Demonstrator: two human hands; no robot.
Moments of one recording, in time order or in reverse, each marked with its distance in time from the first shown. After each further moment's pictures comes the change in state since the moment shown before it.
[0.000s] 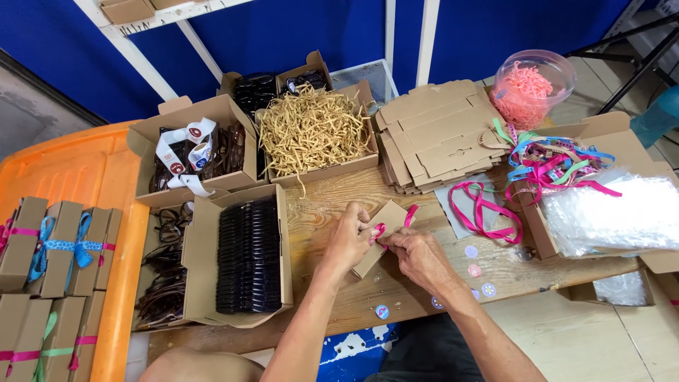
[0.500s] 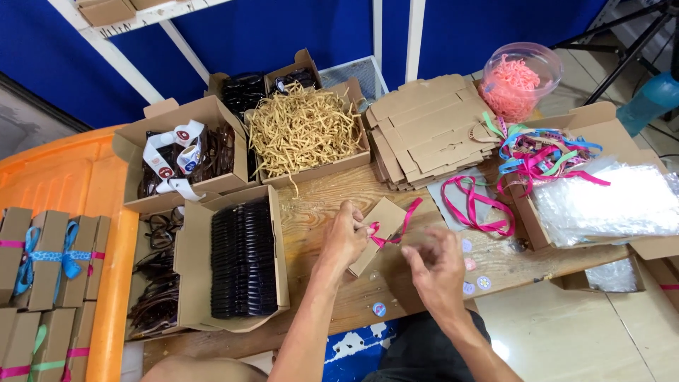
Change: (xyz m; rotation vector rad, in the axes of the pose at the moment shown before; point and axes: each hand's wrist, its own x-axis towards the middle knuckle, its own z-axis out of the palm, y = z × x) left_hand -0.022 0.063 -0.007 0.123 0.012 -0.257; right_hand -0.052 -0.029 0.000 0.289 0.605 0.253
